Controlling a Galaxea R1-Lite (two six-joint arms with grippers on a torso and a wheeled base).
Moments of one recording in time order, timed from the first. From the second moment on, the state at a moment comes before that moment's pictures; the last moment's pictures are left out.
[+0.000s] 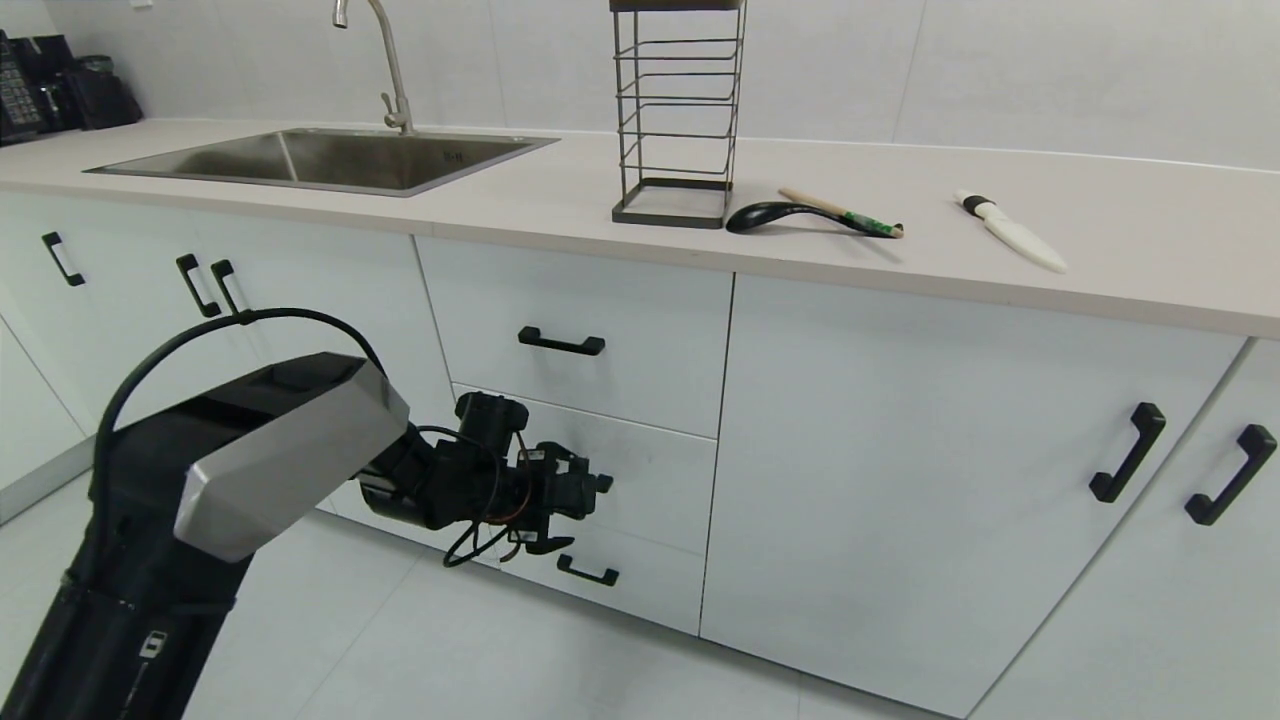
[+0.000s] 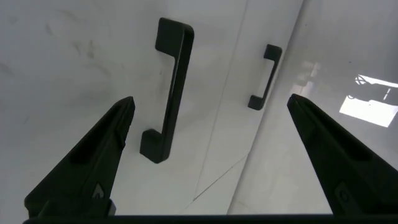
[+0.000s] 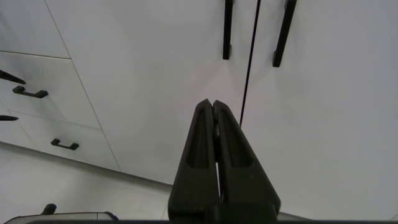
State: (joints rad) left arm -0.31 2.49 -1.26 -0.42 -0.34 1.37; right arm 0.00 0.00 0.00 0.00 -0.03 0.01
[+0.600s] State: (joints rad) left arm -0.33 2.55 -1.25 -0.44 -0.32 1.38; right arm 0.00 0.00 0.00 0.00 -0.03 0.01
